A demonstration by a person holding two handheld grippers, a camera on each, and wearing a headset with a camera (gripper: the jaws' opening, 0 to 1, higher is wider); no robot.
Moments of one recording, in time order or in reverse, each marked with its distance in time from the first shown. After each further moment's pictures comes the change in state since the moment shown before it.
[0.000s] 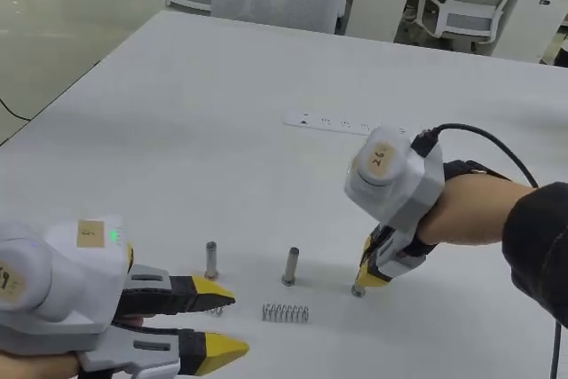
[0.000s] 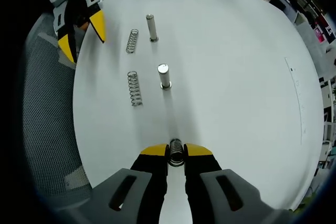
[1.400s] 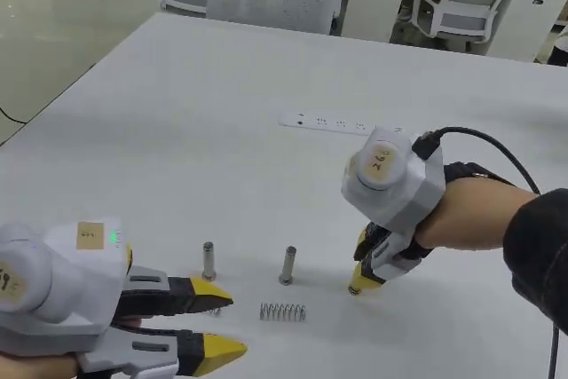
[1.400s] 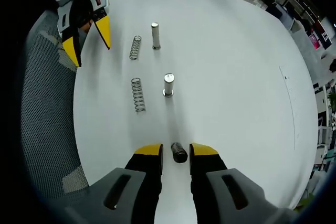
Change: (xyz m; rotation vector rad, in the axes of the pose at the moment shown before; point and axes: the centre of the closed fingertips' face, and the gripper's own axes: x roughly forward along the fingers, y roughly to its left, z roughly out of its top) left arm 0.000 -0.001 -0.002 0.007 0.010 -0.002; right arm -0.017 0.009 0.013 -0.035 -0.054 -0.057
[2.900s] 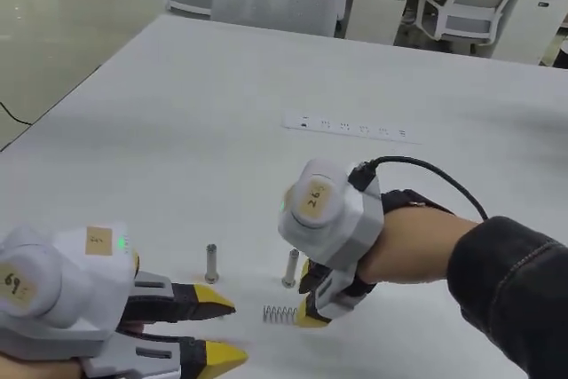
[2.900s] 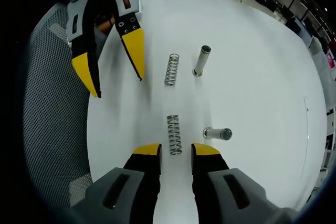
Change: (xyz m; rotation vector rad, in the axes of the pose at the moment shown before) left arm 0.001 -0.001 -0.006 0.008 0.028 -0.007; right arm 0.037 0.050 0.050 -0.116 -0.042 0.115
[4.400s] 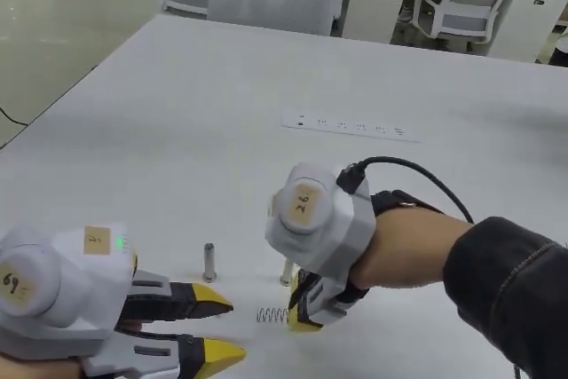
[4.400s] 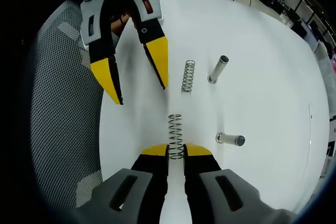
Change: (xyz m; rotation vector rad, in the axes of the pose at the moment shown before) left arm 0.001 0.000 0.000 0.001 0.001 0.005; right arm -0.011 0.023 0.011 -0.036 -0.002 0.046
